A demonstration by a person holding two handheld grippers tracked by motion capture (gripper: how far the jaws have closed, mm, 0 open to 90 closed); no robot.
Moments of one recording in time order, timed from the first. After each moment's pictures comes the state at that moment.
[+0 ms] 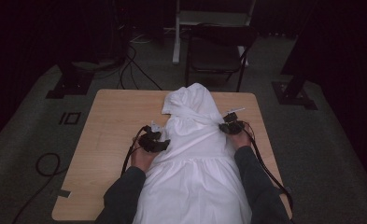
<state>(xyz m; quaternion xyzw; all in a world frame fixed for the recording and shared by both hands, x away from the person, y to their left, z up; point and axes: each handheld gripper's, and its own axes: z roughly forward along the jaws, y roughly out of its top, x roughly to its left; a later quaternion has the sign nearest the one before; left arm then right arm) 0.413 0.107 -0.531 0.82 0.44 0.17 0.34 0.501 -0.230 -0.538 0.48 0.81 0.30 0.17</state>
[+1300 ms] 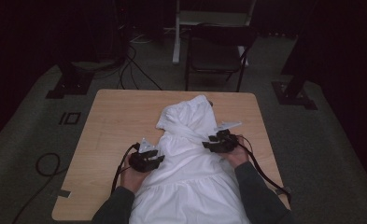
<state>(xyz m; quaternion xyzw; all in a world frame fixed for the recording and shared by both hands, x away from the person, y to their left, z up) 0.338 0.133 -0.526 0.81 0.40 0.15 0.39 0.405 -0.185 -0.498 0.36 0.84 0.38 0.11</state>
